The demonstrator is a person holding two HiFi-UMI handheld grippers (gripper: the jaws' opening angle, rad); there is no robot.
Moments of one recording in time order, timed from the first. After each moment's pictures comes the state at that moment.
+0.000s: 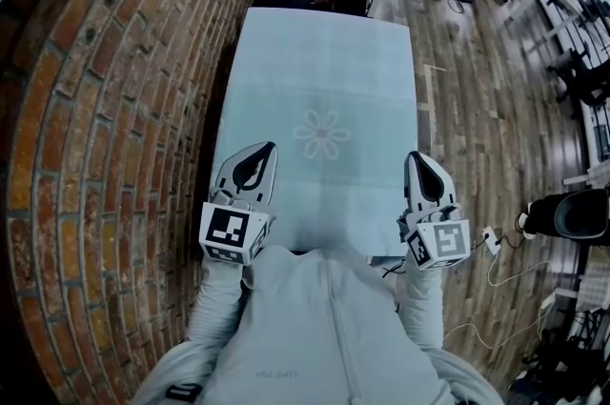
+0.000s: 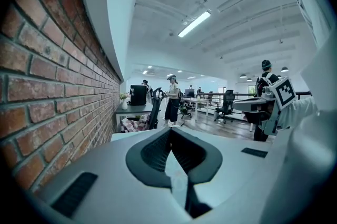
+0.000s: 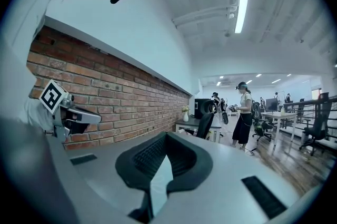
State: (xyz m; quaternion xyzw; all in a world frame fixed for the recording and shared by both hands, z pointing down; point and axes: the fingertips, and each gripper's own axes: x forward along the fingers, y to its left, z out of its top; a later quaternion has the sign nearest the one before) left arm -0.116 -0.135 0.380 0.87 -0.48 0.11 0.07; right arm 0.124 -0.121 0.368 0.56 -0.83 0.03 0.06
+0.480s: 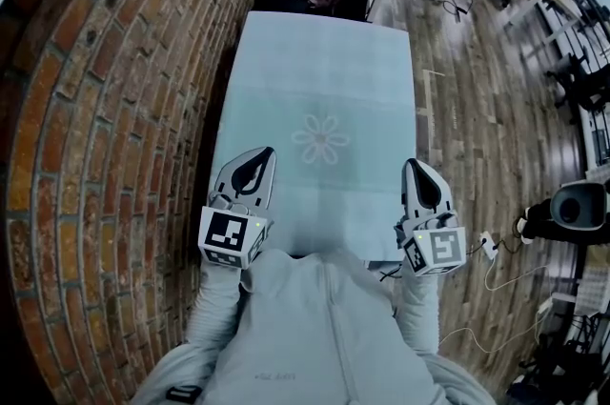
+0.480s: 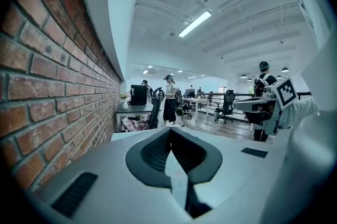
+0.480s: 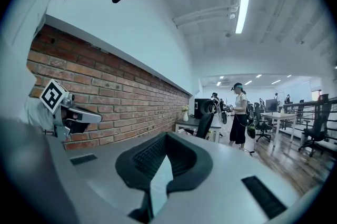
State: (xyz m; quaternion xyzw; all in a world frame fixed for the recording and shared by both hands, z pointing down) left arm -0.117 -0.135 0.382 0.87 -0.48 0.11 0.07; right arm 0.123 -0.118 0.369 0.56 -0.83 0.02 0.06
